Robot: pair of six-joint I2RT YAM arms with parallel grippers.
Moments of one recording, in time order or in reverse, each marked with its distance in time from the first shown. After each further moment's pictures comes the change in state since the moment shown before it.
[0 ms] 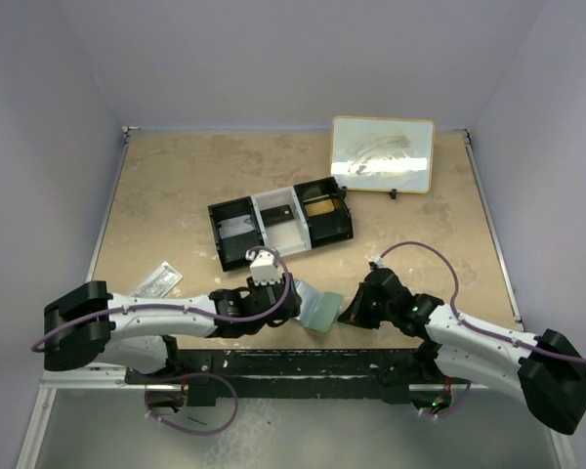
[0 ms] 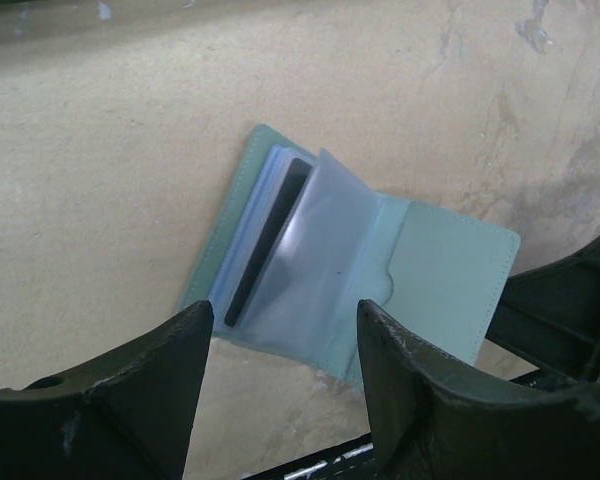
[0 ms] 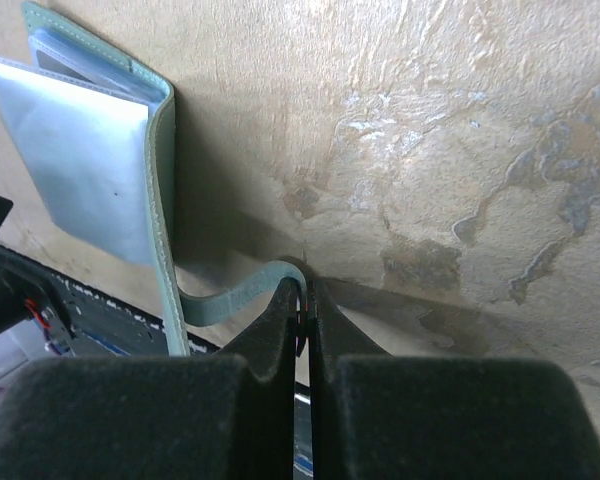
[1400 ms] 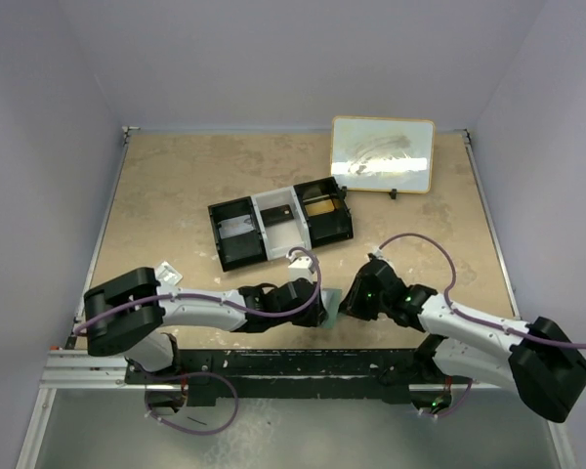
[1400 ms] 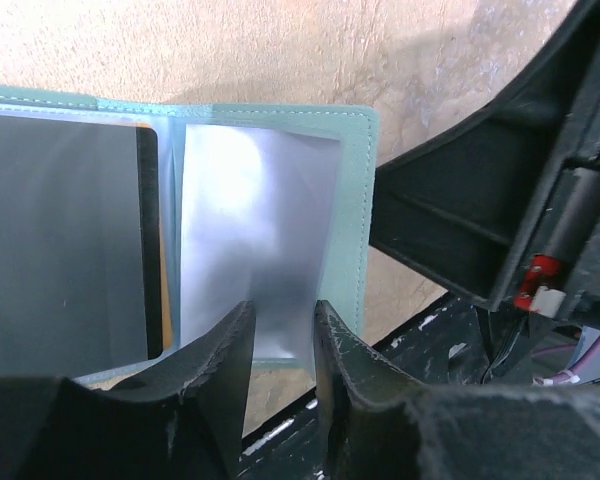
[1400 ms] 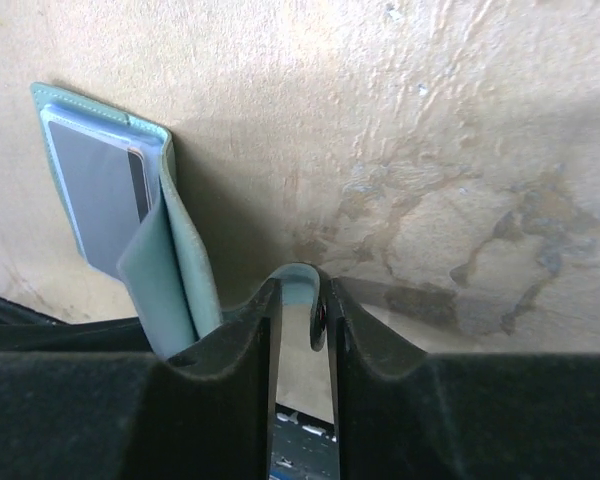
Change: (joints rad) left arm 0.012 0.249 0.098 0.268 0.349 0.133; right arm -0.010 0.106 0.079 0.009 0.069 -0.012
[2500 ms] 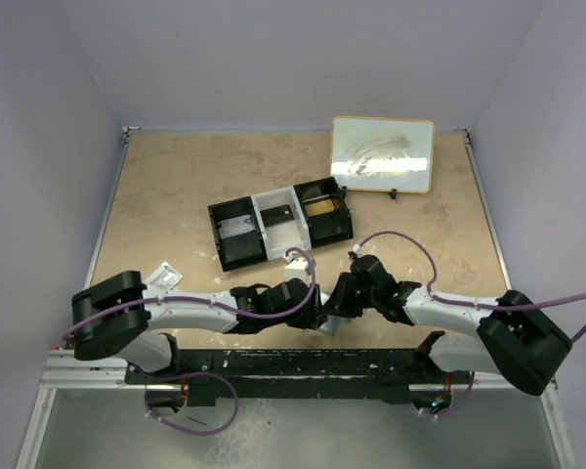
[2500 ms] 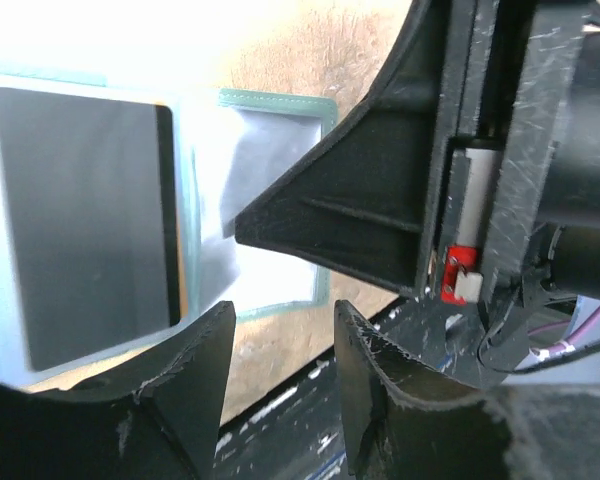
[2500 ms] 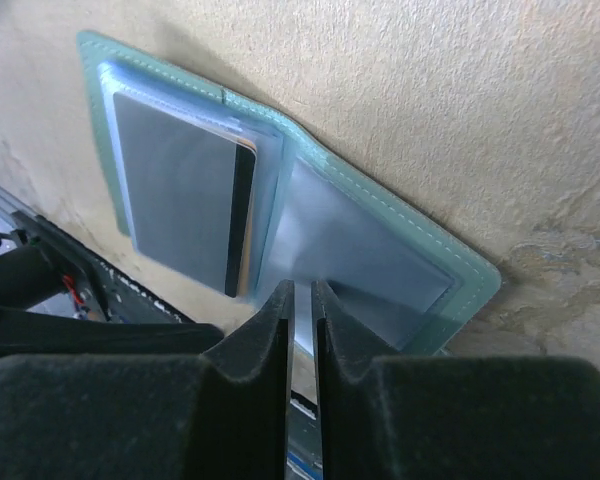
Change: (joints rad) left arm -0.002 -0.021 -0.021 0.003 0.040 0.011; right arm -0.001 0.196 0.041 0.224 -0.178 -0.061
